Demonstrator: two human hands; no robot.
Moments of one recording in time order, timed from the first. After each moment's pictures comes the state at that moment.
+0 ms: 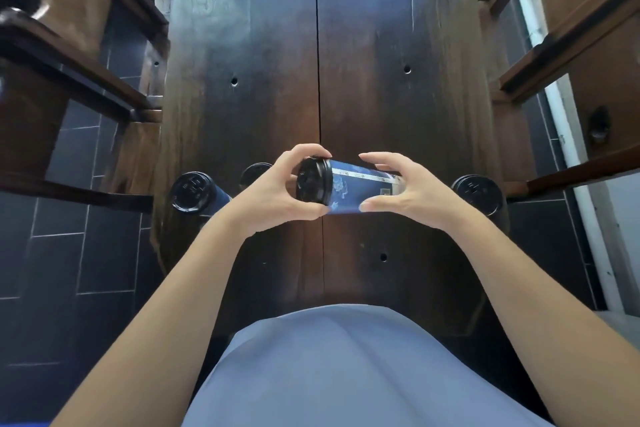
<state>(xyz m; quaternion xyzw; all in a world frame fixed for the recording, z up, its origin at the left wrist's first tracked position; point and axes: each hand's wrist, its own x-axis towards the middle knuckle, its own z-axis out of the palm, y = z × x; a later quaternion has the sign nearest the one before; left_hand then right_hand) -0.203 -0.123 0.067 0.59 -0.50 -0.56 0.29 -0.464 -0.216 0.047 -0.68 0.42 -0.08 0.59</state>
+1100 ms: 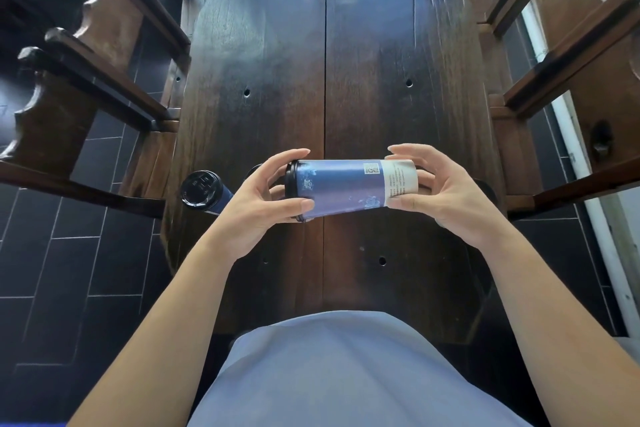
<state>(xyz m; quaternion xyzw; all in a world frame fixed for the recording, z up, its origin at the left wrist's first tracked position) -0.218 -0.079 0.089 0.57 -0.37 -0.59 0.44 -0.511 -0.195 0.083 -0.62 0.36 -0.22 0.66</state>
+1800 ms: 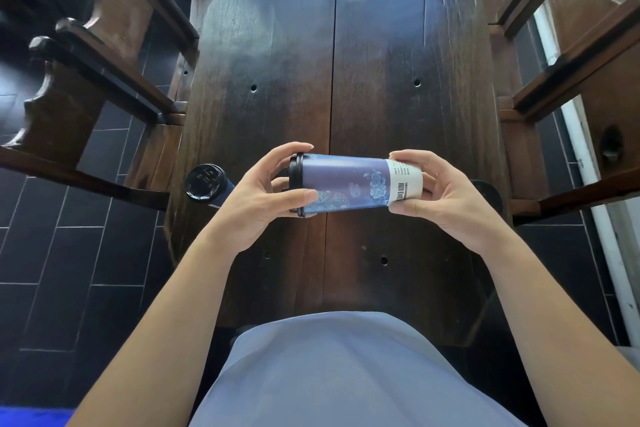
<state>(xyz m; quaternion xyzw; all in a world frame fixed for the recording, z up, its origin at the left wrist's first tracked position) -0.214 -0.078 0.087 0.56 -0.36 -0.59 0.46 -0.513 -0.194 0.069 -0.62 0.34 -0.22 0.67</state>
